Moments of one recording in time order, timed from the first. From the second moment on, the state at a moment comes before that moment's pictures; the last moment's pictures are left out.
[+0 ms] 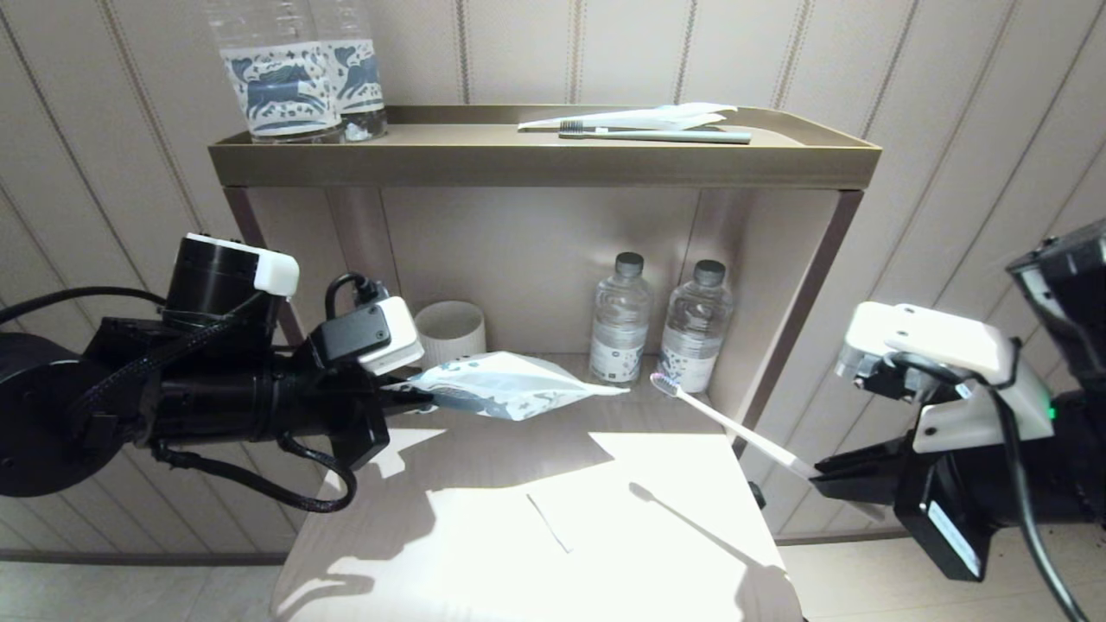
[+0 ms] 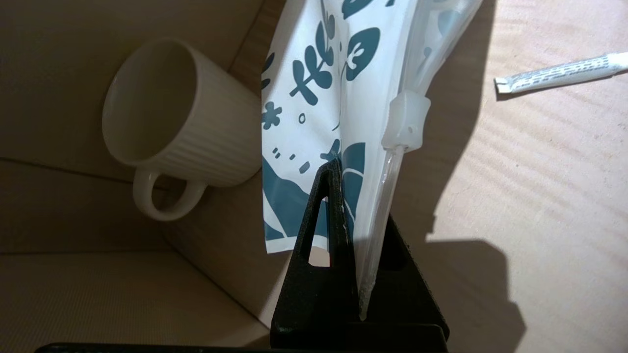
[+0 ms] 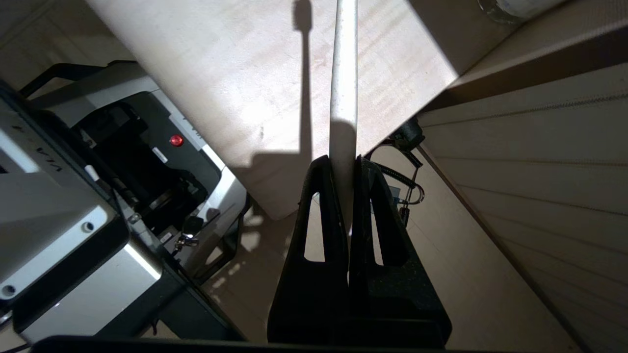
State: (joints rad) left arm -0.44 1.62 -0.92 -0.14 -0.29 0.75; right arm 0.54 1.32 -1.11 0.55 0.05 -0.33
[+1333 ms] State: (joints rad) left arm -0.66 1.77 -1.03 -0.14 -0.28 0.75; right arm 0.67 1.51 -1.58 1.13 0.13 -0.31
